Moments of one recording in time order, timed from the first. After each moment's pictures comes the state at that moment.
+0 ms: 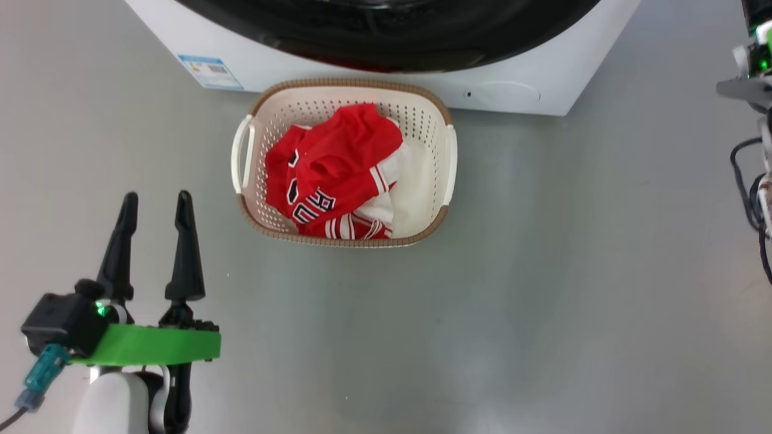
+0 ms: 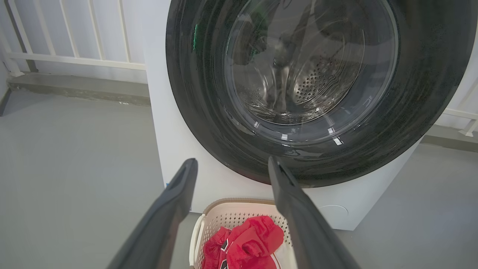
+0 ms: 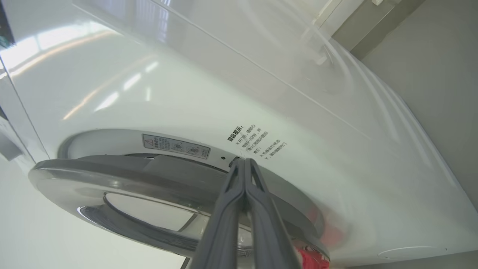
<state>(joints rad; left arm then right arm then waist) -0.27 0.03 -0.02 0.09 -0.28 -0.13 -0.25 -1.02 -0.38 0.11 0.64 1.38 0.13 0.09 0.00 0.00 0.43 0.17</state>
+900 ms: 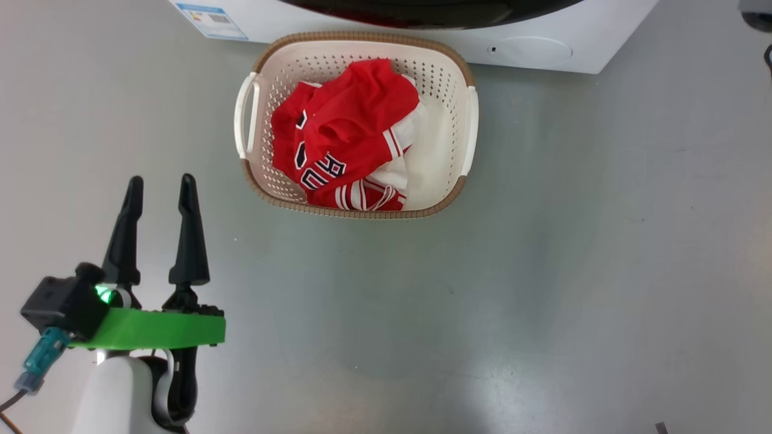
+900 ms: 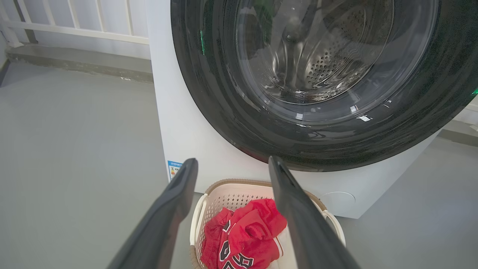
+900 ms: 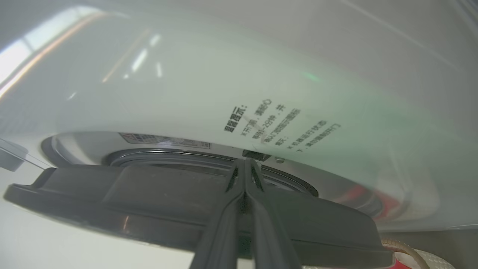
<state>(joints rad) -0.32 0.03 -0.05 0.11 -0.33 -0.13 -0.25 -1.29 -0.37 0.12 0.80 1.53 0.13 0.37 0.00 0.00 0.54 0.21</state>
